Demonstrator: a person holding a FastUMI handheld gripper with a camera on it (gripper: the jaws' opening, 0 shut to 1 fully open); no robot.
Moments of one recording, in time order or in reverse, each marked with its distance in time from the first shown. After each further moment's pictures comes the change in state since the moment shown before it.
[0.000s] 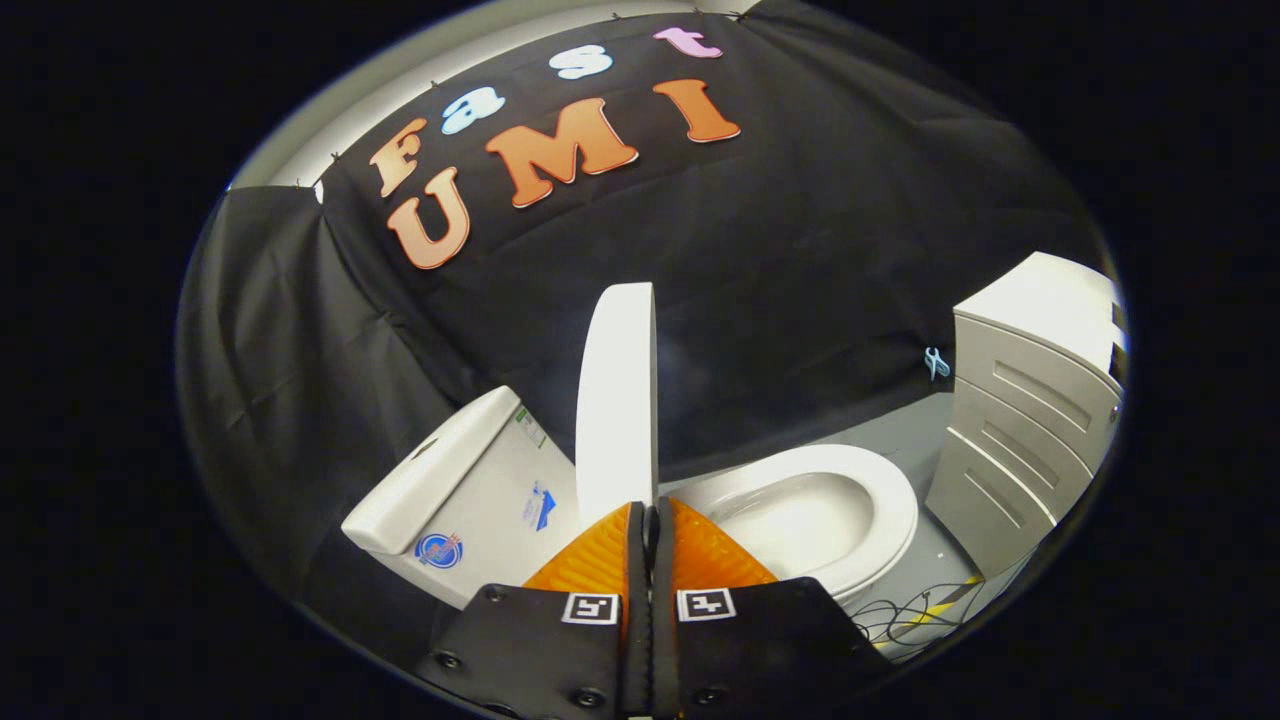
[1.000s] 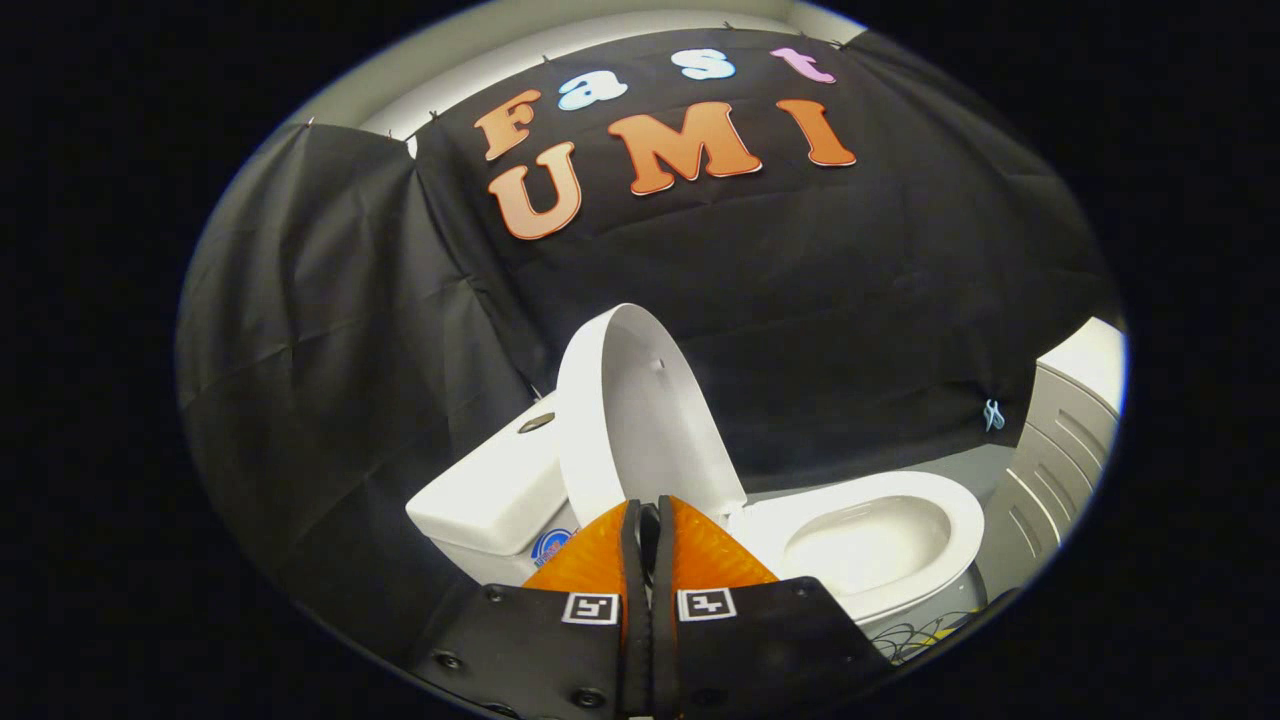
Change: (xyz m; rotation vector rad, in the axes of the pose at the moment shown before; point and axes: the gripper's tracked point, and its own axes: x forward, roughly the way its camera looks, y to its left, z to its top) arm 0.017 0.149 -0.037 -0.175 -0.029 0.126
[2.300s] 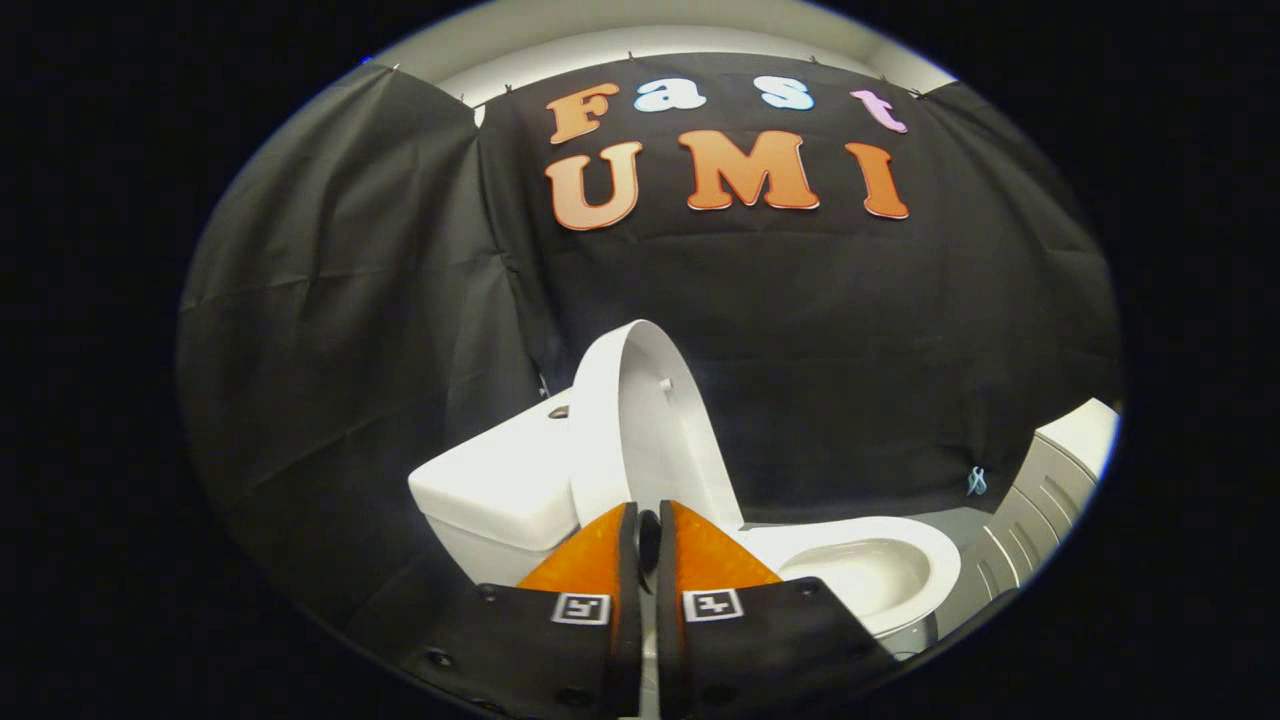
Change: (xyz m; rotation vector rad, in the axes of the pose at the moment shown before) arm 0.011 0.053 -0.010 -0.187 -0.043 0.064
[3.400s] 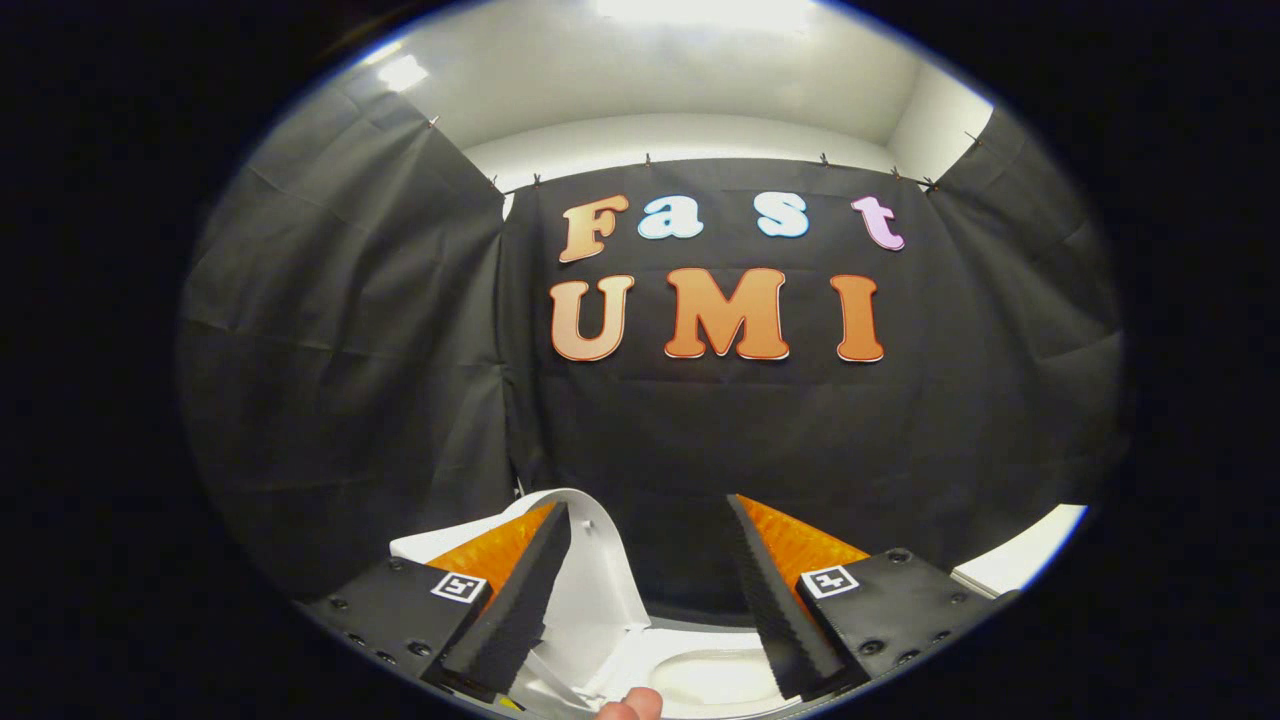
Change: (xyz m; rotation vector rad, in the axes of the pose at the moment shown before) arm -0.122 -0.138 0.166 -0.142 -0.331 -0.039
